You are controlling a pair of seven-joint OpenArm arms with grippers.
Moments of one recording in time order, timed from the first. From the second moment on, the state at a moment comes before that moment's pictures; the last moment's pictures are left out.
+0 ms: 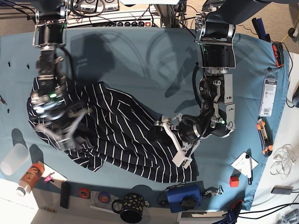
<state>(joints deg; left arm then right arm) -20.2 7.1 -3.2 81.8 -31.3 -25.9 64.7 10.7 22.9 6.7 98.2 2.1 17.0 -51.7</state>
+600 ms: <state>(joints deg) -19.7 7.1 -3.2 81.8 -31.7 -25.9 67.5 14.1 30.6 42.1 93.6 15.4 24.8 -56.9</state>
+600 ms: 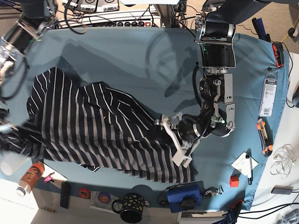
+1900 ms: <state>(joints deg) -19.3 6.8 21.0 87.8 -3.9 -24.2 44.5 -26.2 28.4 75.9 93.5 60.1 40.0 -78.2</state>
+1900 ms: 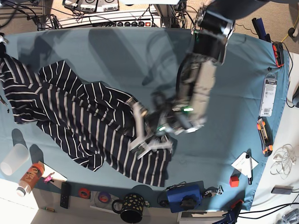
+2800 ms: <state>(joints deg) -36.1 3.1 11.5 53.1 -4.2 -23.9 38.1 -33.0 28.4 76.9 93.5 59.6 39.9 -78.2</state>
